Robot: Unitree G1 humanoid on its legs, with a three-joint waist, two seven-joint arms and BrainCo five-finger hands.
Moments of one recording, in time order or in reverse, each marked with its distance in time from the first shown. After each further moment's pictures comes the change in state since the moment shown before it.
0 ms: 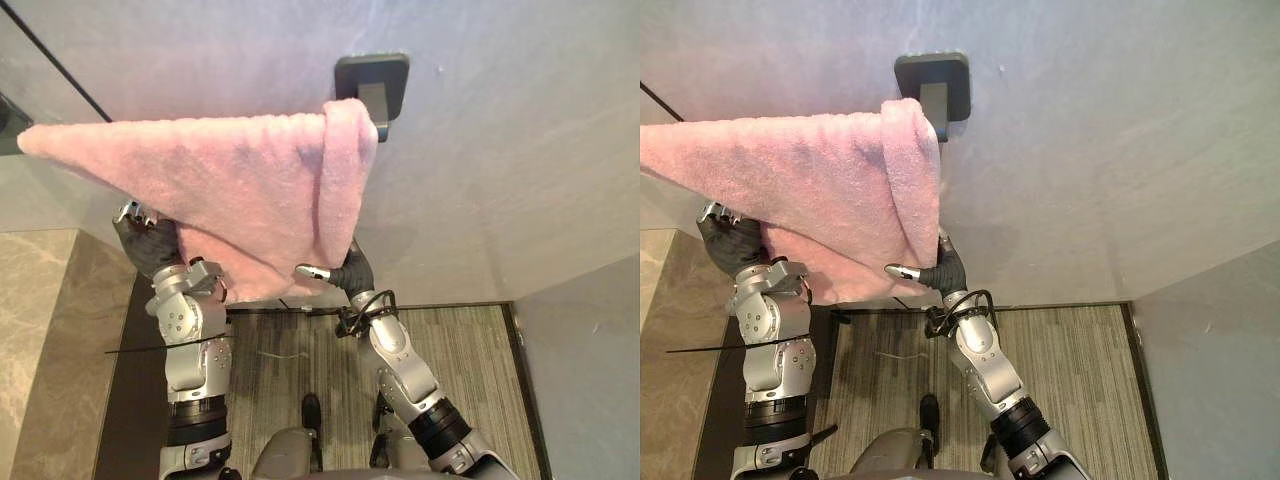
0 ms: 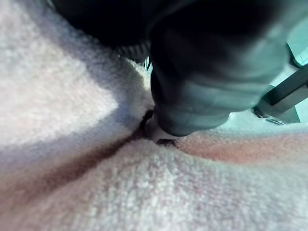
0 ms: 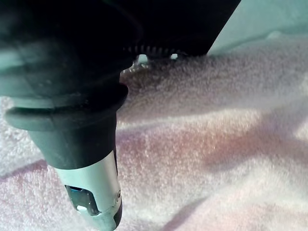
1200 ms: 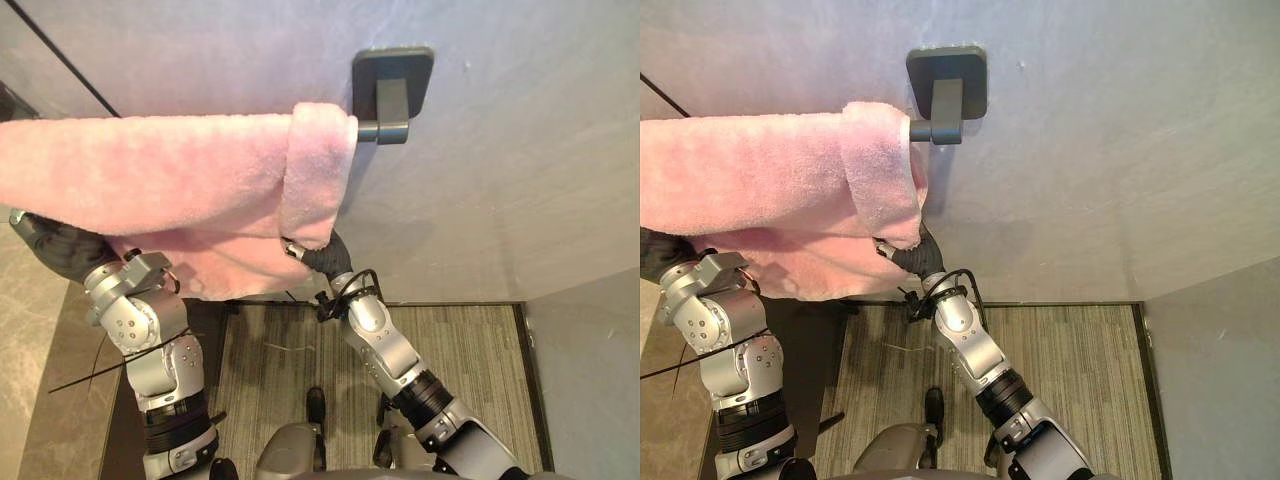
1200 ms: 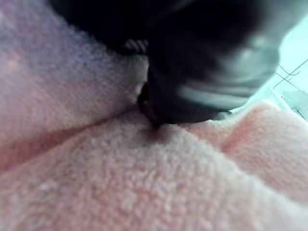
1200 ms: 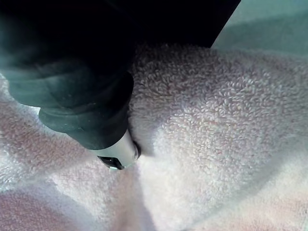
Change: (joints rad) left arm -0.025 0.009 0.179 -0.128 0.020 -0.027 0.046; right arm -0.161 0.039 0.055 0.122 -0.023 0.002 -0.001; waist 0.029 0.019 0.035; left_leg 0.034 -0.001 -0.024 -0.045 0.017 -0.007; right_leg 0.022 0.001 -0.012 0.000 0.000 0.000
